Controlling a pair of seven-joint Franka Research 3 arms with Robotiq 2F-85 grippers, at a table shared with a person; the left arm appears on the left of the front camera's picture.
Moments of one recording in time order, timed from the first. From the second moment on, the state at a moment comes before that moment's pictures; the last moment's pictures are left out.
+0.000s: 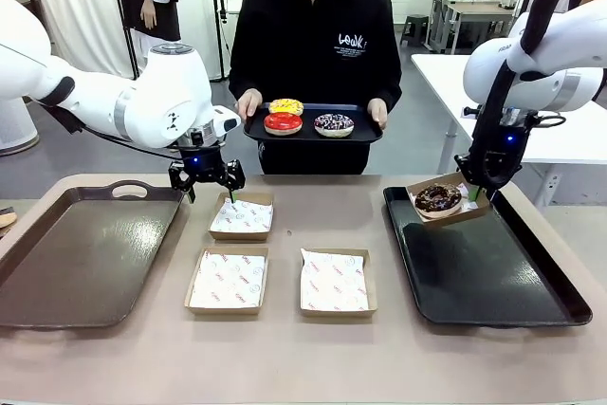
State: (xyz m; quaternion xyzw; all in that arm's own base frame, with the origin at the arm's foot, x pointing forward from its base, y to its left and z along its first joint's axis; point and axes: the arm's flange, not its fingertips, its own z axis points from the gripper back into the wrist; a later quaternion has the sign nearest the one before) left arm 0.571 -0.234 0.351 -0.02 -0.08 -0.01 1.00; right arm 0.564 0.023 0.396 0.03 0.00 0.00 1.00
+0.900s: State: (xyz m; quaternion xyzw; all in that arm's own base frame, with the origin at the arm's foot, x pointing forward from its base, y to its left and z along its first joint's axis) left arm 0.576 -0.242 0.336 -0.04 -0.04 0.02 1.00; right arm 0.576 0.005 0.351 0.03 0.00 -0.02 1.00
